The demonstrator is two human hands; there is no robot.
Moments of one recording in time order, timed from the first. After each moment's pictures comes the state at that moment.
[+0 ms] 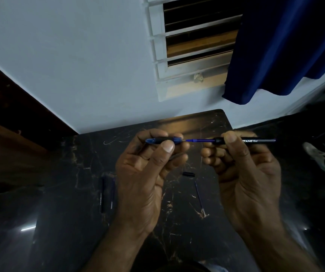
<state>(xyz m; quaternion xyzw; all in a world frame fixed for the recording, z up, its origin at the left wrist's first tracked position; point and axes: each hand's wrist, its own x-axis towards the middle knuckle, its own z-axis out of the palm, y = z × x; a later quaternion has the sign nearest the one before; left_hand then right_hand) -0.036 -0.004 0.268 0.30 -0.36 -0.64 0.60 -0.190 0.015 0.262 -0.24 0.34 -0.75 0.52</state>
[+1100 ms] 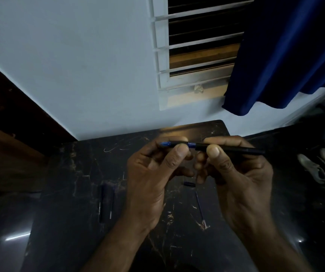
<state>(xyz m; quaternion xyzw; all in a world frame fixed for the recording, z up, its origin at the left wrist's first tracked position) -0.026 -0.027 0.267 0.33 -0.42 -0.63 0.57 -0.174 0.000 0.270 -0.40 0.34 -0.71 0.46</state>
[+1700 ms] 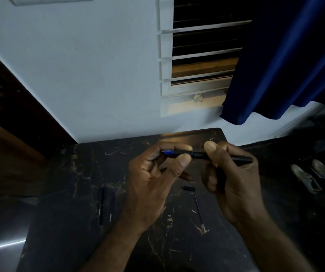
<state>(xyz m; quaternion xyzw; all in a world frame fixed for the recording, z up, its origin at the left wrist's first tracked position) -0.003 -0.018 0.263 0.29 -0.54 -0.54 0.58 -0.164 0.001 0.271 -0.40 0.39 -0.66 0.50</state>
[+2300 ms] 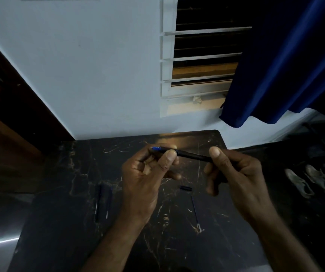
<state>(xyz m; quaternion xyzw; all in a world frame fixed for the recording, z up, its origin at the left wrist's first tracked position) 0.004 -0.014 0.245 0.33 -0.44 -0.56 0.62 -0.193 0.009 0.262 -0.56 0.45 -0.54 0.44</state>
